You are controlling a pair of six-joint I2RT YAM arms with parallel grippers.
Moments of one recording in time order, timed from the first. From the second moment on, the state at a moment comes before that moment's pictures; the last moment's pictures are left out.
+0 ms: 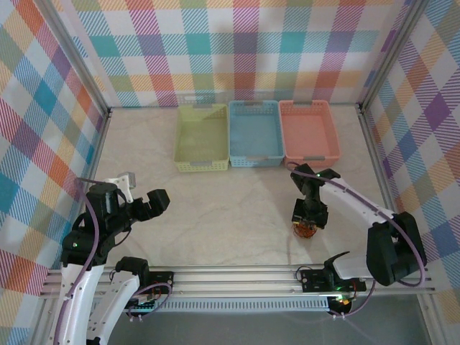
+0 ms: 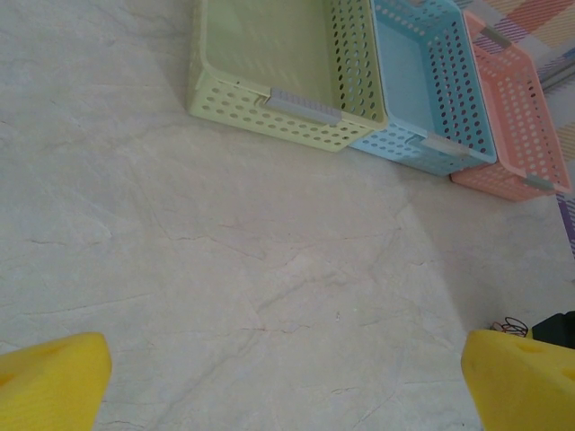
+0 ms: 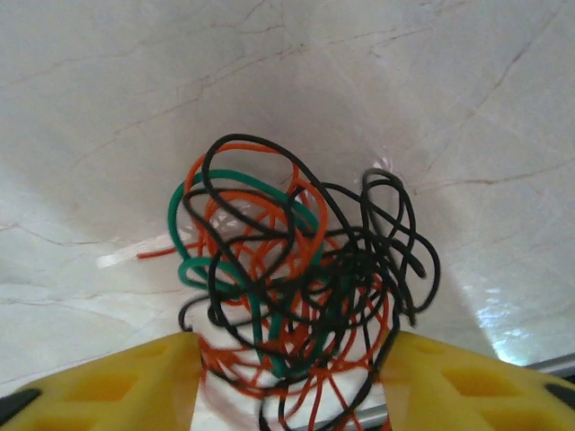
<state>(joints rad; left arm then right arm) -0.13 0.54 0.88 -1.00 0.22 -0.48 0.43 1.36 0.85 -1.13 0.03 0.72</state>
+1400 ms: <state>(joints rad) -0.53 0.96 0.86 -0.68 0.24 -0.63 0.53 1.82 1.27 -0.48 -0.61 0.47</state>
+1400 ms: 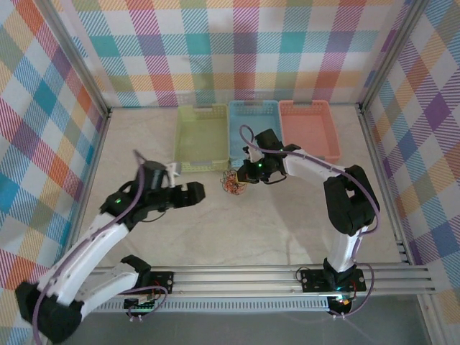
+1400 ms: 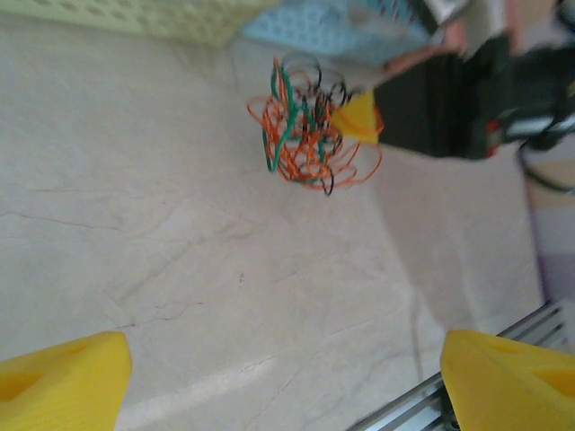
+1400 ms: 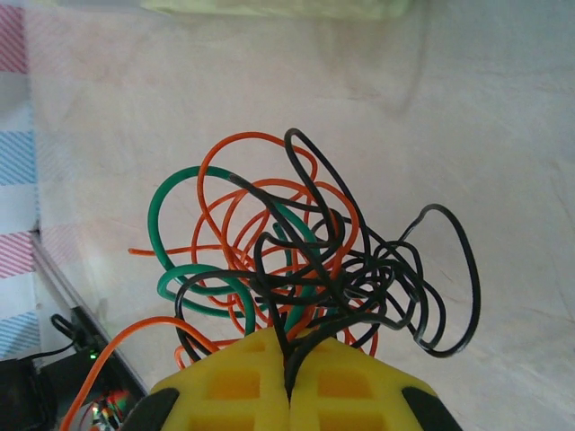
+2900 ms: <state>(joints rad) -0.56 1.34 0.65 0.15 0.38 -0.04 0.50 1.72 1.02 -0.10 -0.75 0.40</state>
